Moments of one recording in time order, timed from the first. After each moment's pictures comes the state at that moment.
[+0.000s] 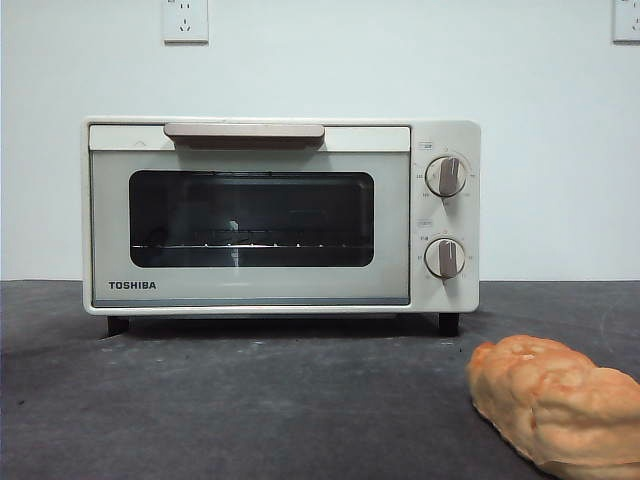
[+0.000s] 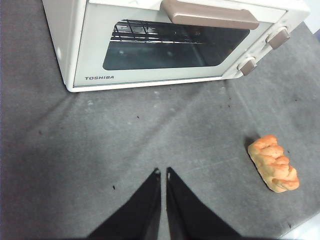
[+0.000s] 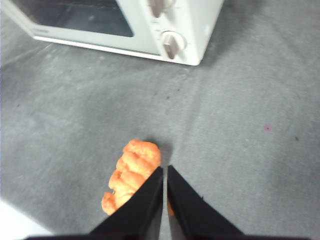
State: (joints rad) left arm -0.01 0.58 0.81 -0.89 0.52 -0.08; right arm 0.08 0.65 0.87 -0.98 -0.43 -0.02
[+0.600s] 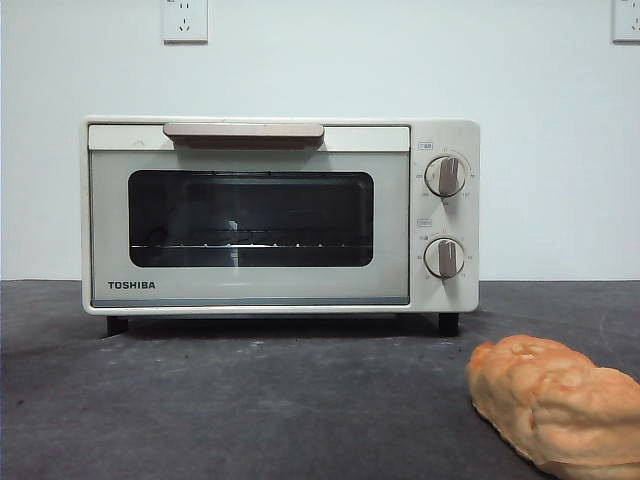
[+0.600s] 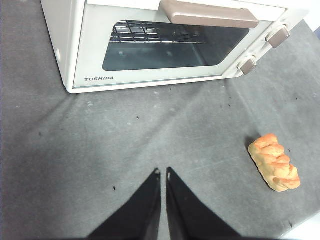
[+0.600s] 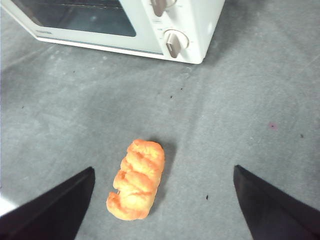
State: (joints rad) left arm -0.01 0.58 0.81 -0.89 0.52 -0.07; right arm 0.10 0.65 0.87 -0.98 -0.43 0.01
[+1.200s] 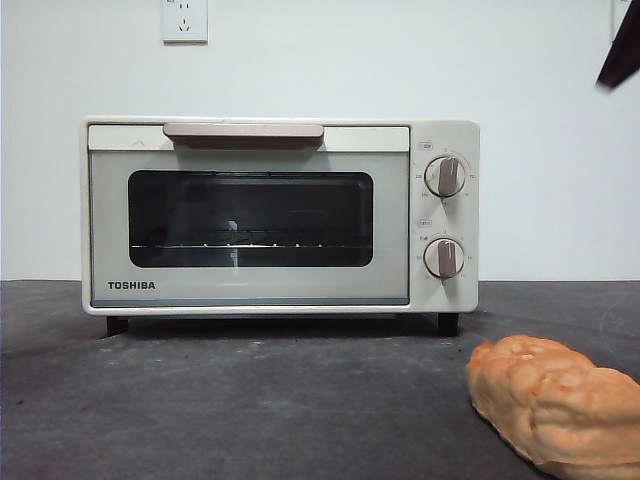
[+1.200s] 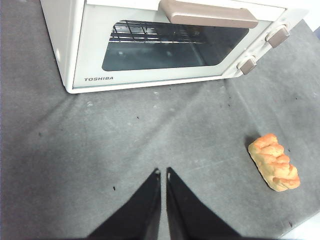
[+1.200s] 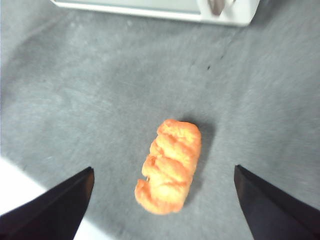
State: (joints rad) left arm -0.01 0.58 0.81 -0.89 0.52 -0.07; right arm 0.35 0.71 0.72 -0.82 -0.36 0.21
